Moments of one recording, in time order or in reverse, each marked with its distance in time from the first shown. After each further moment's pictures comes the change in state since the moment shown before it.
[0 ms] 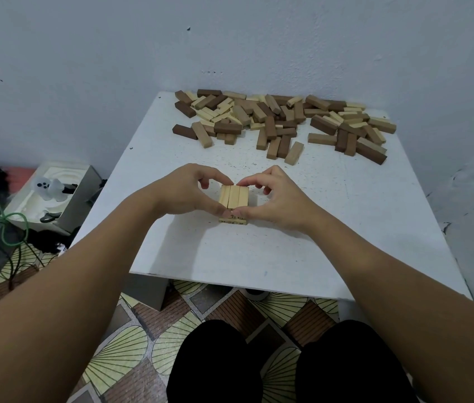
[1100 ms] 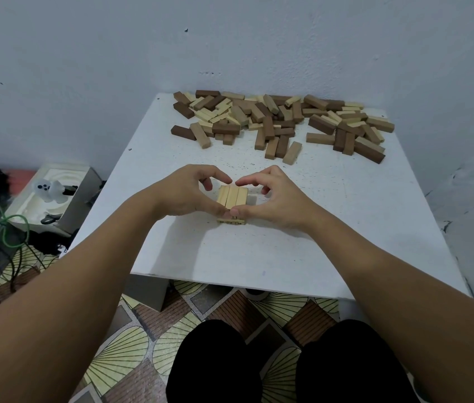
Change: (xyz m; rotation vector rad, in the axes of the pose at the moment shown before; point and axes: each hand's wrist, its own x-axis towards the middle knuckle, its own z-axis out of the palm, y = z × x) left_hand -0.003 0.006 0.002 -0.009 -0.004 -0.032; right_hand -0.003 -0.003 -0.003 0.042 -0.026 0.026
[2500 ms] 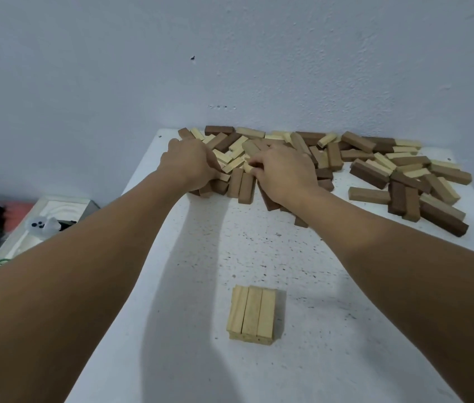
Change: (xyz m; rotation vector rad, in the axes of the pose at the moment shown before) left_hand 0.209 -0.023 -0.089 0.427 0.376 -0.119; right_hand 0.224 -0.005 -0.033 -0.752 0.253 -0.060
